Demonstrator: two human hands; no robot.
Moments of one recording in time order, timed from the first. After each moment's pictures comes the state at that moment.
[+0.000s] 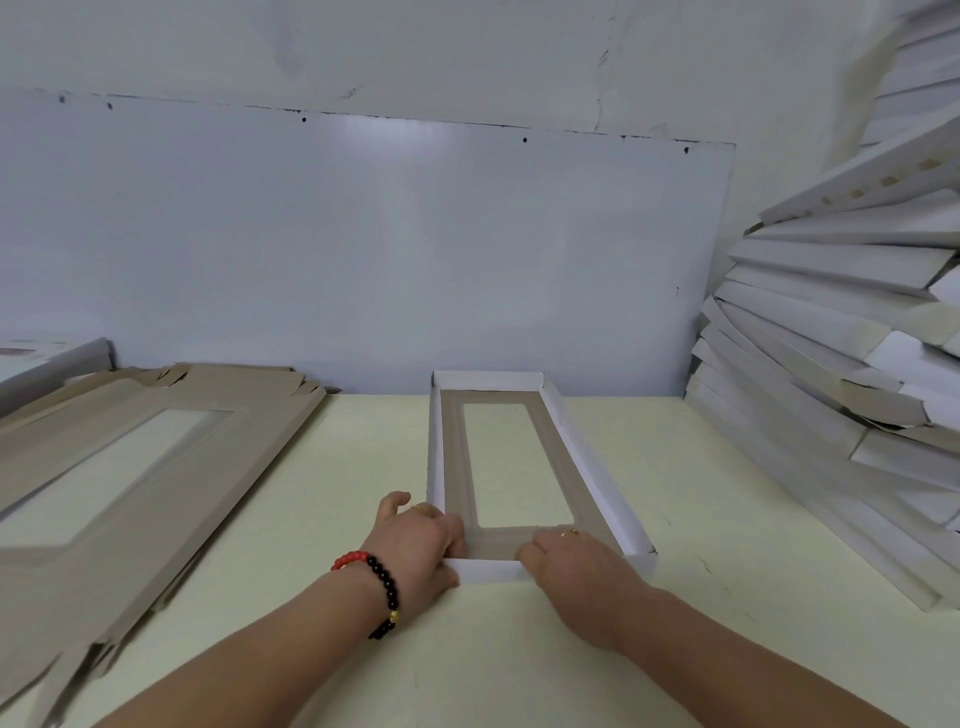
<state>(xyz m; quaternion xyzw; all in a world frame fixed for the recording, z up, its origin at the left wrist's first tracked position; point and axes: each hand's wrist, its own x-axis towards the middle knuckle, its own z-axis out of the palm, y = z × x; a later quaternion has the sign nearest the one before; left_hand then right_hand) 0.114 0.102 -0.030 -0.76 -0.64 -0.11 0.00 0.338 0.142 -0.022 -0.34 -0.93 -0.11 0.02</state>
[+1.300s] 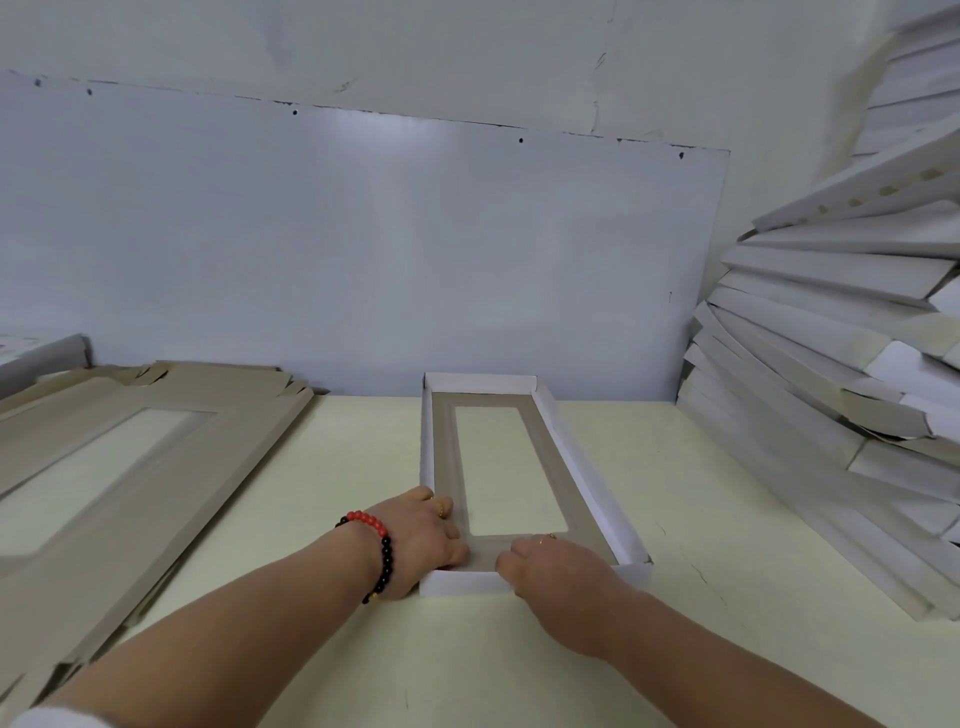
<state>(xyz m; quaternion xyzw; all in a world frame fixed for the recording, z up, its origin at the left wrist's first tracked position) 0.107 0.132 0.001 -0.87 -0.44 0.18 0.14 0.324 0.145 -0.021 -0.32 -0.94 -0.07 0.02</state>
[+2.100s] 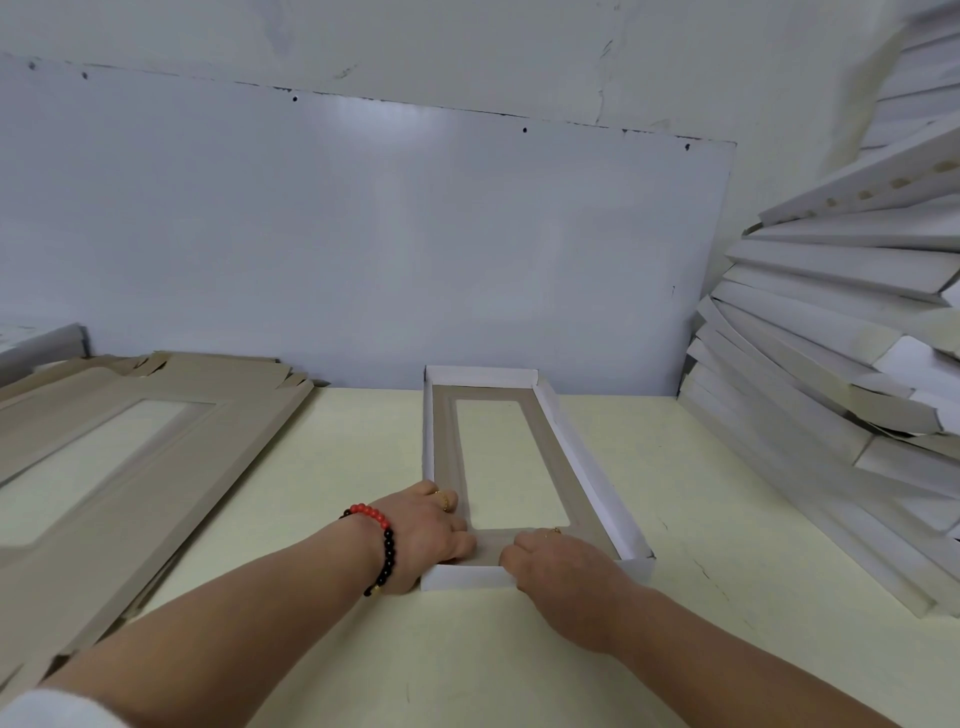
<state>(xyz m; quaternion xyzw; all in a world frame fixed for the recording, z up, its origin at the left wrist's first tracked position) 0.109 0.135 0.000 -0.87 -0.44 0.18 0.14 0.328 0.149 -0.027 -0.30 -0.95 -0.07 0.04</state>
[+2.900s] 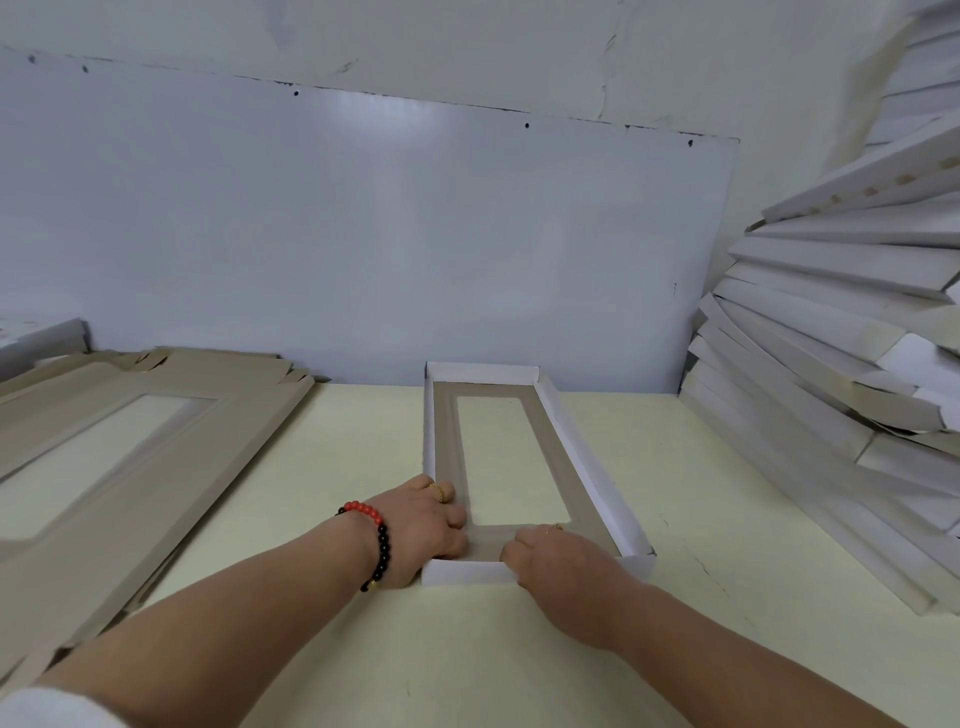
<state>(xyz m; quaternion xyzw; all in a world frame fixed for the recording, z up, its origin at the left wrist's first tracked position) 0.101 0.133 -0.004 -0.88 -0.43 0.13 0.14 0.328 0.150 -0.027 -0.31 -0.95 -0.06 0.03</state>
